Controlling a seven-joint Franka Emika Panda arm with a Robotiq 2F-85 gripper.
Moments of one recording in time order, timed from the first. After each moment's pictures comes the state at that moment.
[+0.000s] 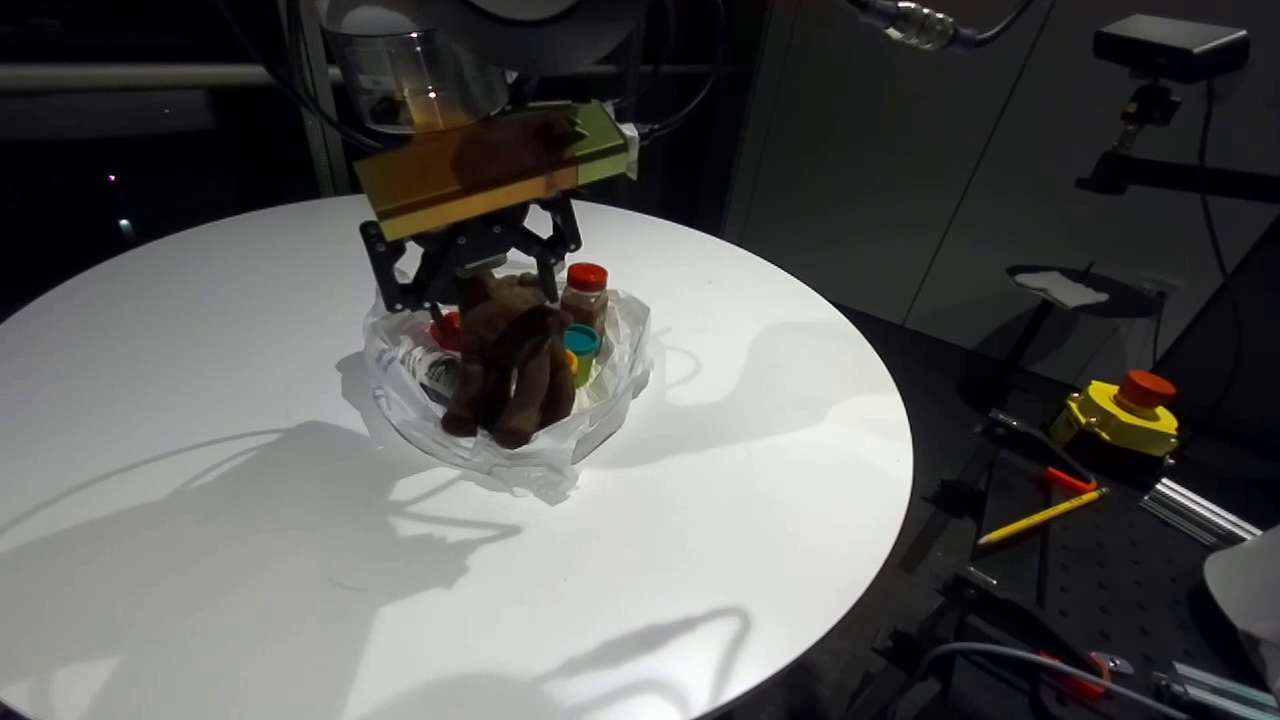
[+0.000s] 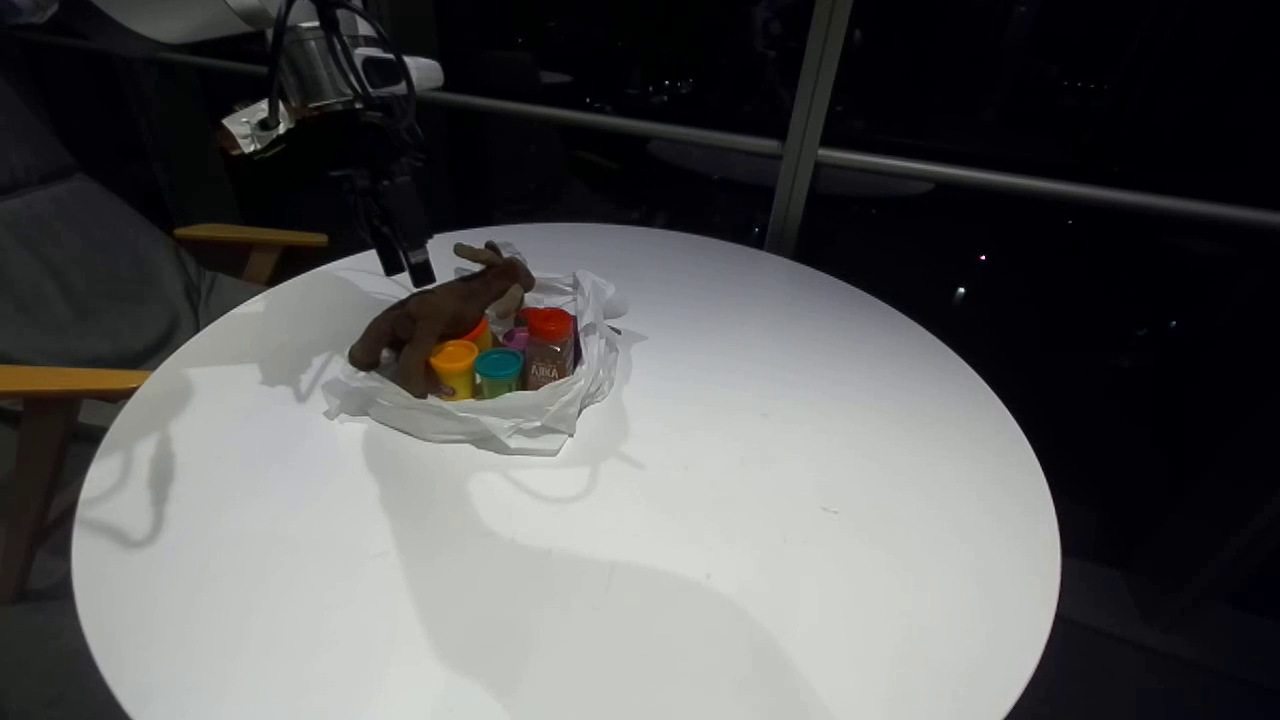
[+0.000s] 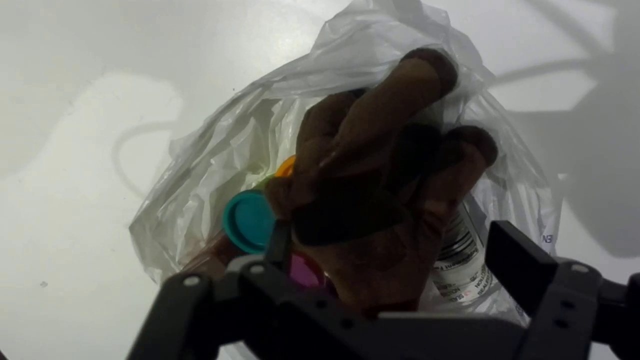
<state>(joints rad) 0.45 0.58 -0.01 -1.76 -0.34 2.22 1.02</state>
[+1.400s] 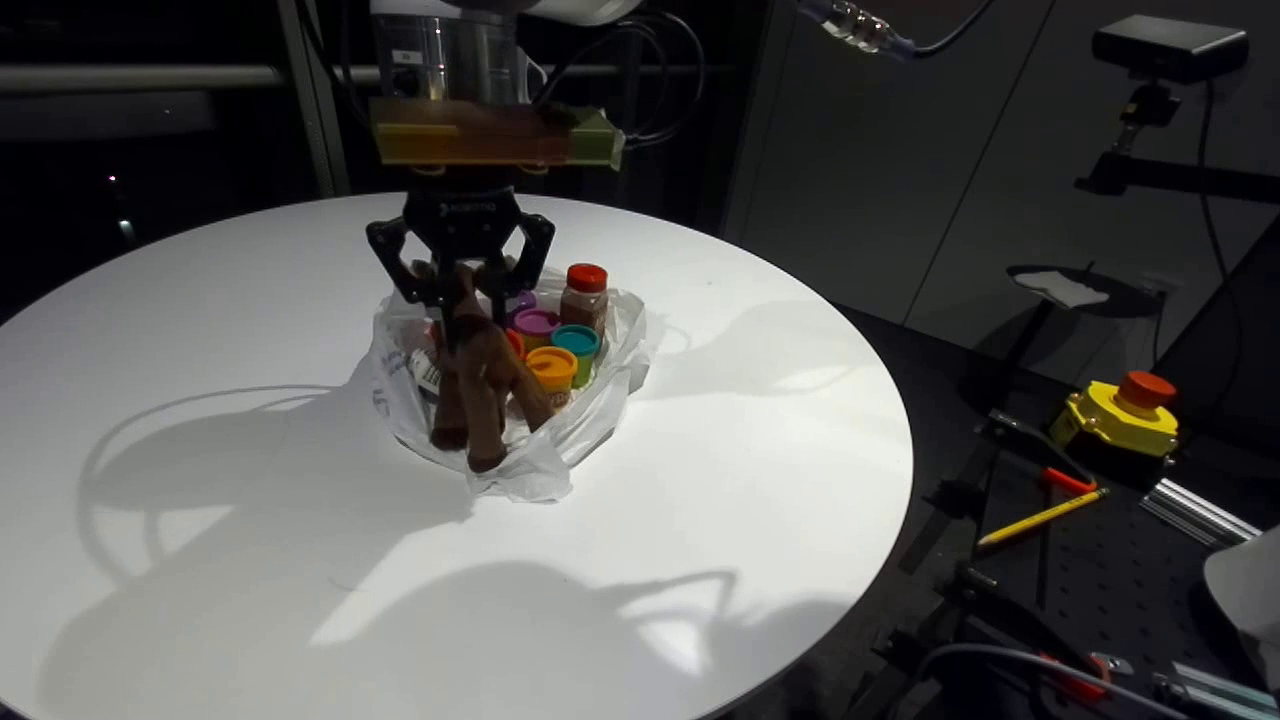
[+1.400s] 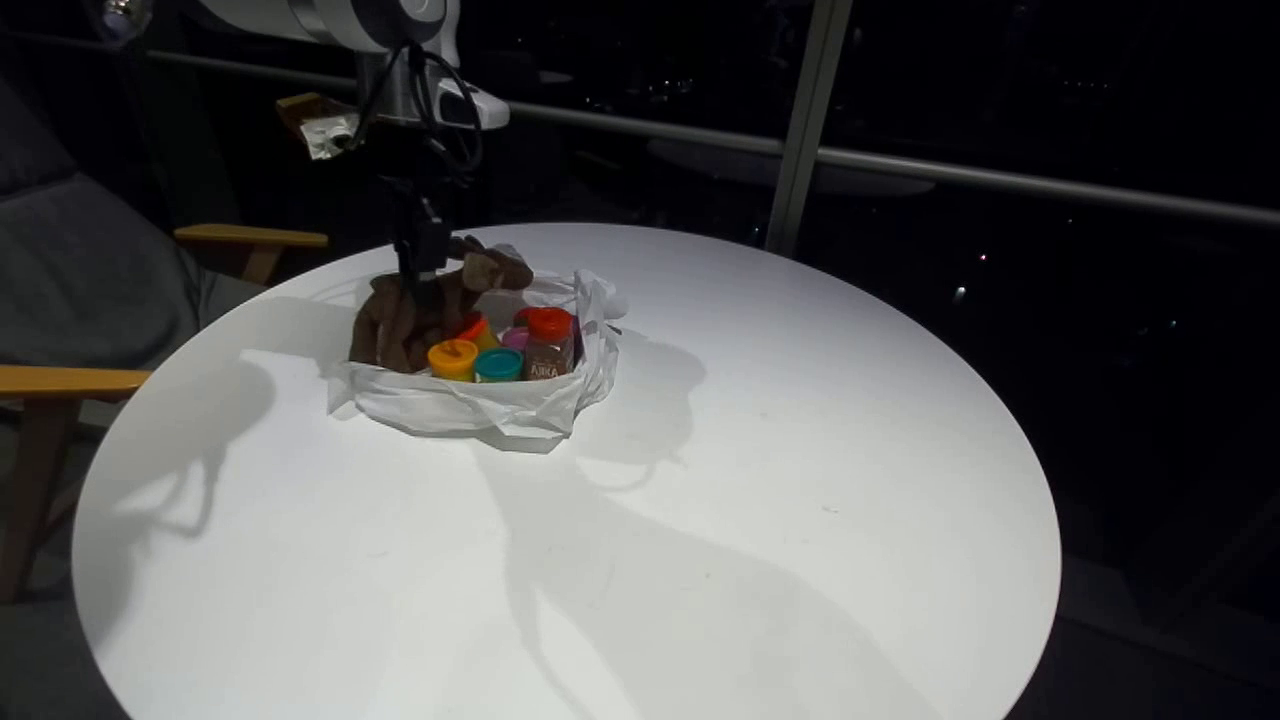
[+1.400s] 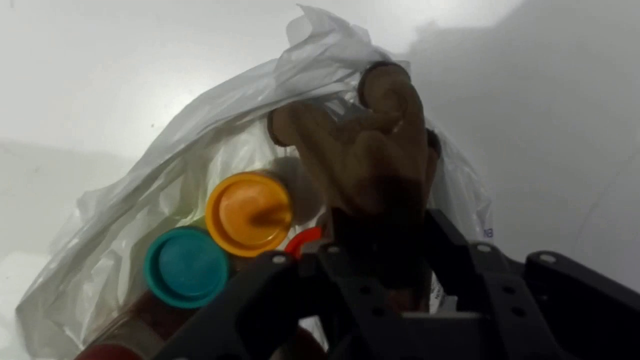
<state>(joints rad) 0.26 0.64 0.10 -1.68 -0.01 2.26 0.76</state>
